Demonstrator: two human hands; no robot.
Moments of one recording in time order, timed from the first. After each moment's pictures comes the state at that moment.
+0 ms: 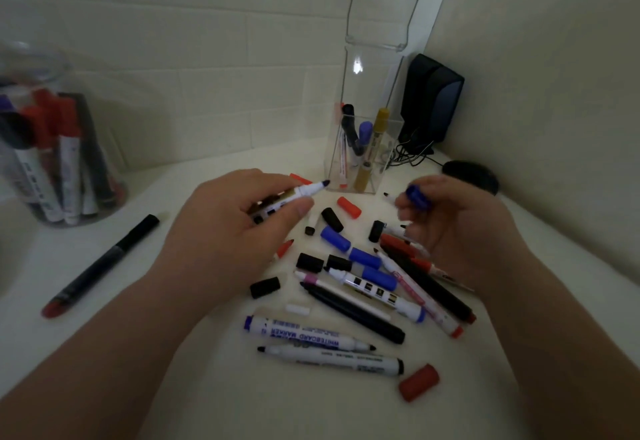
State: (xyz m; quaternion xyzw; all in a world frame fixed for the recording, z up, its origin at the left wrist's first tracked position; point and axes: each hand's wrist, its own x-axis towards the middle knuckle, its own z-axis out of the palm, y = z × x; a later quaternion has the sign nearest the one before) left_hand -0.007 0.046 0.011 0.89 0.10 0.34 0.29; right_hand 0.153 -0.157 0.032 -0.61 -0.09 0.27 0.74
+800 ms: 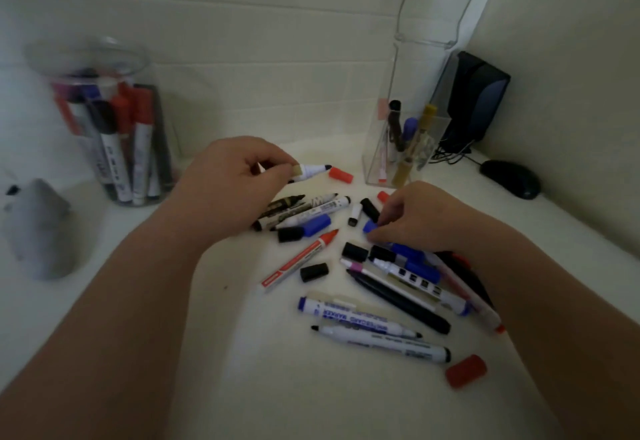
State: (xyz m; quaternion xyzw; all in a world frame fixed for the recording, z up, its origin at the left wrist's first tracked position) left_hand -0.019 0.107 0.024 0.88 0.17 0.27 0.36; right_hand 0.153 -0.085 0.022 -0.91 -0.36 0.16 0.12
